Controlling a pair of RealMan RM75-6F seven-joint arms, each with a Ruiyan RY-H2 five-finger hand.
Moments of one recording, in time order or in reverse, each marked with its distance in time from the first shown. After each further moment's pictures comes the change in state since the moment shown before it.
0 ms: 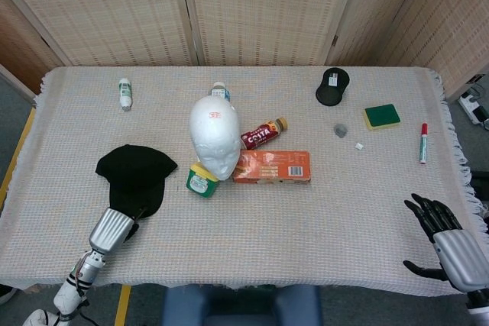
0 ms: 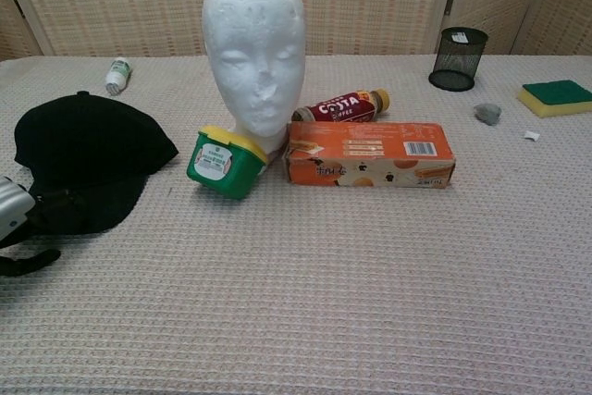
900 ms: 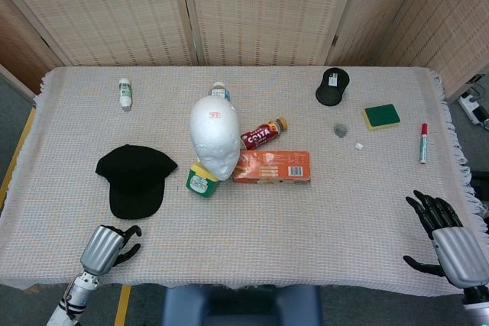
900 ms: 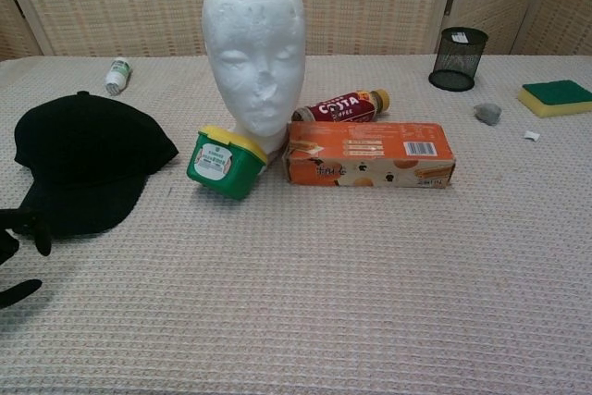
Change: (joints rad) left arm 0.108 0.152 -0.034 -0.400 0.069 0.073 -0.057; right arm -0.004 -0.047 0.026 0.007 0.053 0.002 -0.086
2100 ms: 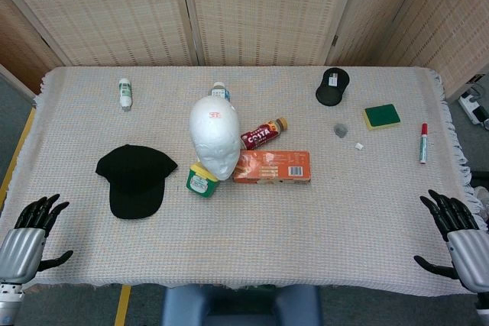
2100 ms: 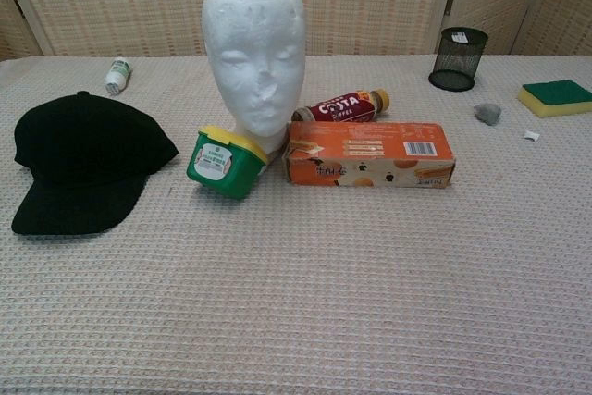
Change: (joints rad) left arm 0.105 0.749 -0.008 -1.070 -0.260 -0.166 0.358; right arm -0.027 0.015 -0.005 0.026 -0.005 0.065 0.040
